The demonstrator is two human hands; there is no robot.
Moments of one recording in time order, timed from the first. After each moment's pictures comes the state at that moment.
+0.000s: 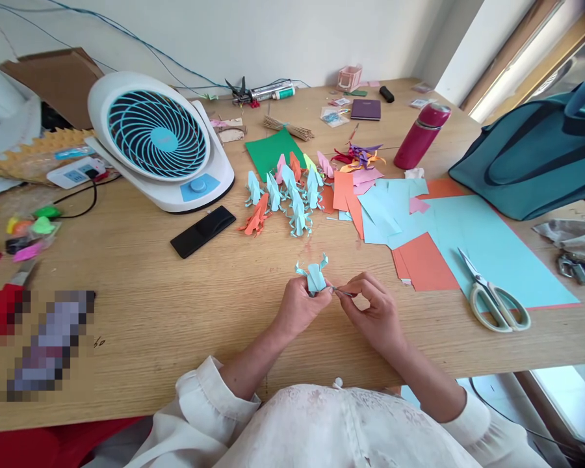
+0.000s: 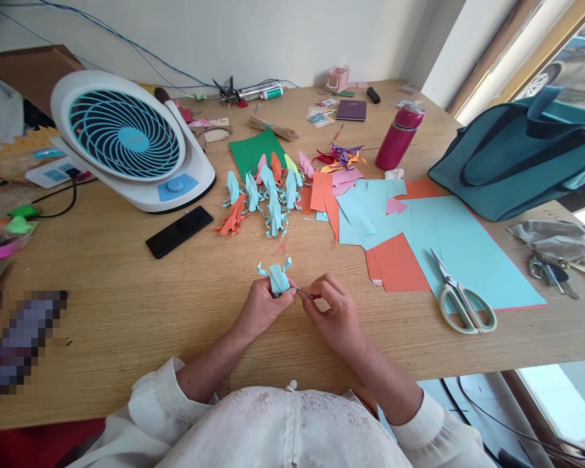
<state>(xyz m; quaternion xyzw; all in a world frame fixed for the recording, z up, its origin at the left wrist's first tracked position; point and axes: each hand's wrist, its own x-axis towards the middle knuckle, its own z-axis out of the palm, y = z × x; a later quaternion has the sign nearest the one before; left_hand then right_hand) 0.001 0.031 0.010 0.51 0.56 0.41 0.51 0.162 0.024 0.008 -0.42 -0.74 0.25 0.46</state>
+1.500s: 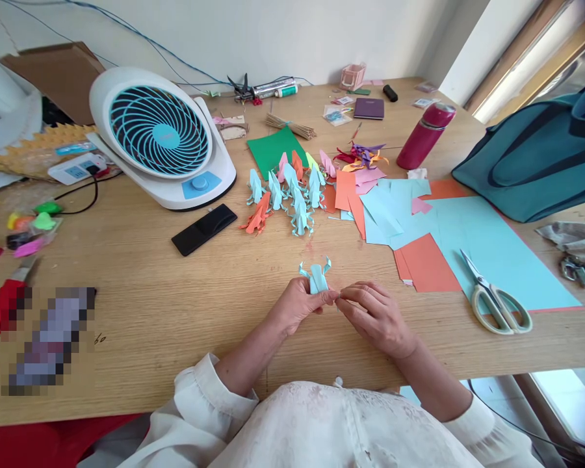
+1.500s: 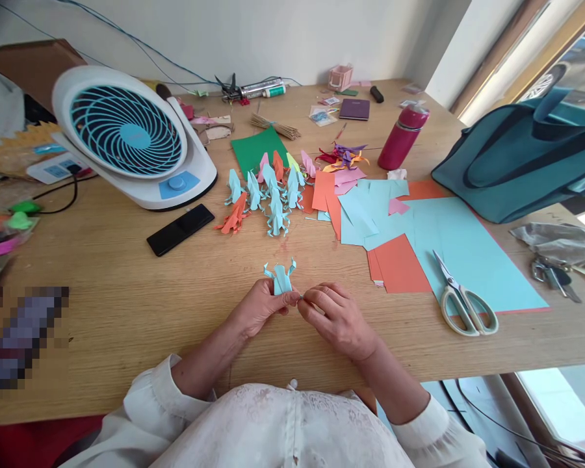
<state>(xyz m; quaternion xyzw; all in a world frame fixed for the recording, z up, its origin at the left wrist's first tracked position) -0.009 0.031 0.013 0.37 0.48 0.38 0.70 0.185 0.029 0.005 -0.24 -0.91 0.01 0.33</state>
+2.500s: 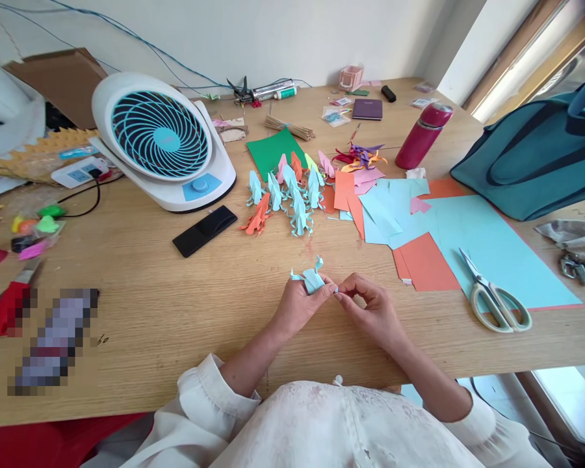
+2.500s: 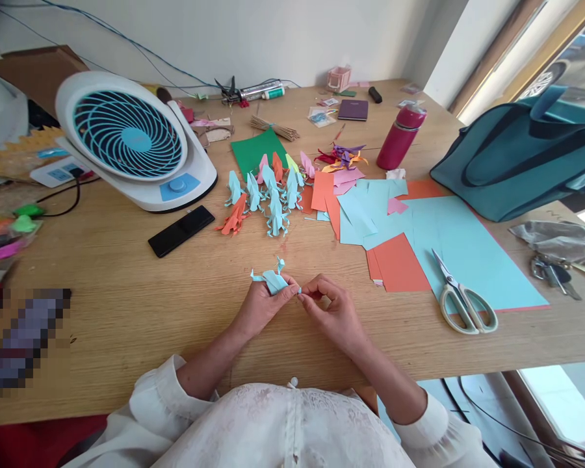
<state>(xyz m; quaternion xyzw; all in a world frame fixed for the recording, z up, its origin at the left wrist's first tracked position) -0.008 0.030 0.013 0.54 0.50 0.41 0.54 0.165 0.026 0.011 -0.44 -0.68 0.41 0.41</state>
